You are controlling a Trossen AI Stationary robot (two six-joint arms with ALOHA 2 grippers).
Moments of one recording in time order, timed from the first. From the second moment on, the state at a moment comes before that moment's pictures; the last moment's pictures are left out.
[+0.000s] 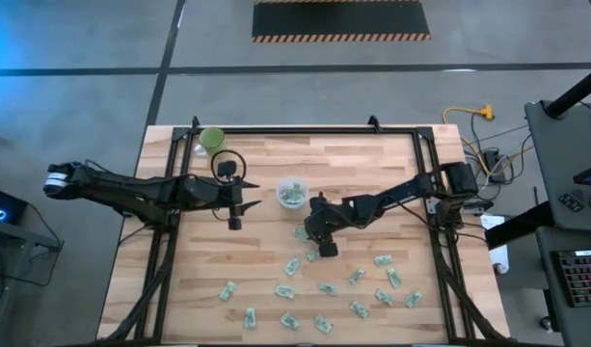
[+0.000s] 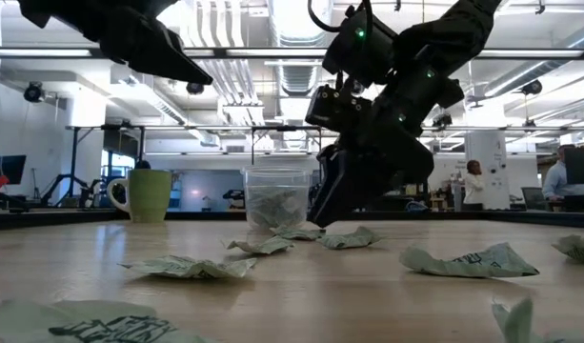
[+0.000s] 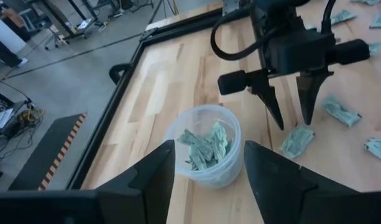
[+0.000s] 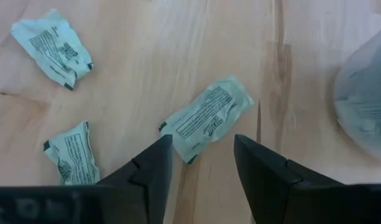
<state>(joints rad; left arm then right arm) -0.08 0.91 0.62 -0.12 -0.35 0.21 0.07 1.87 0.95 0.03 -0.03 -0.08</state>
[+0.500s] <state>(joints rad) -0.08 0.92 0.62 -0.11 -0.35 0.21 0.08 1.91 0.95 0.08 -0.04 -0.08</state>
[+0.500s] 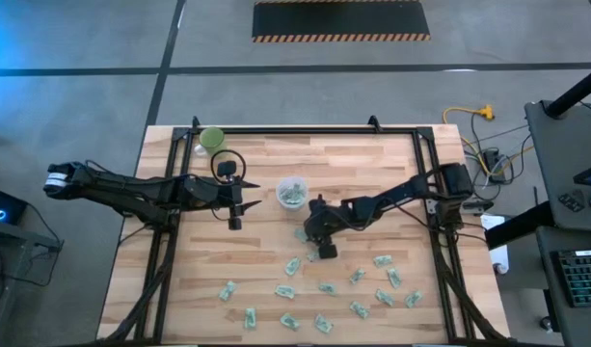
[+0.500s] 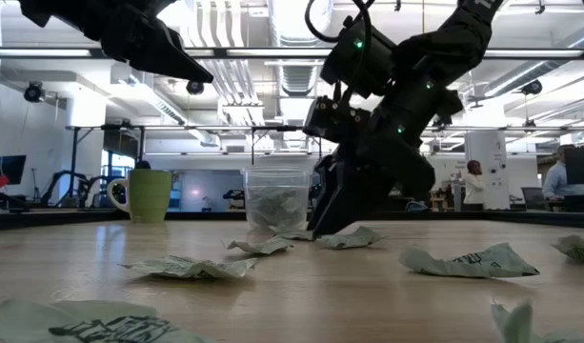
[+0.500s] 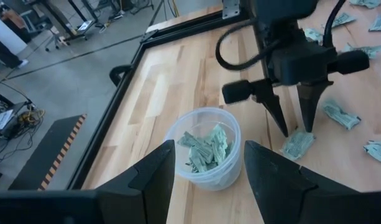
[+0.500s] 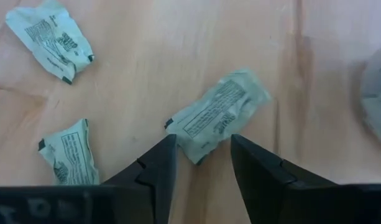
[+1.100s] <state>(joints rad) -0.08 0.92 0.62 -0.11 -0.35 0.21 0.08 1.91 0.97 0.04 -0.05 -0.09</state>
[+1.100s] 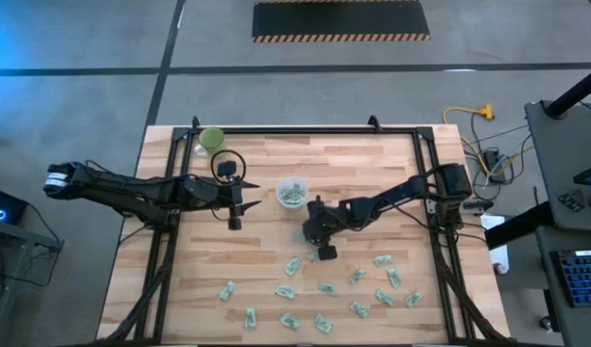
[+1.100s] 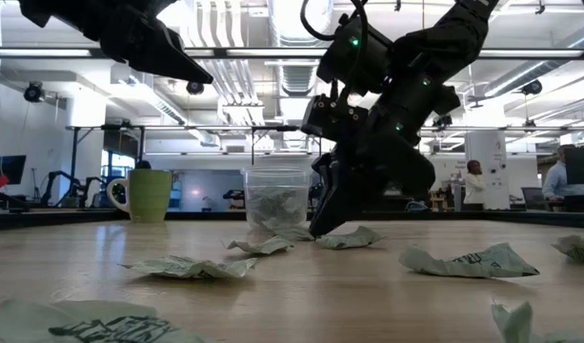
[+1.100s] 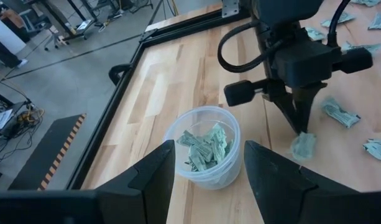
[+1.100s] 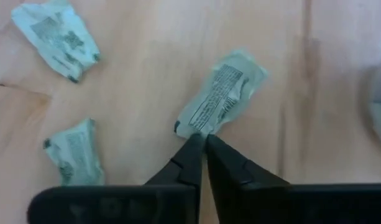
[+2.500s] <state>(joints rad) -0.08 0.92 0.61 -0.11 -0.35 0.21 -0.11 1.74 1.08 -0.08 0.18 -0.26</state>
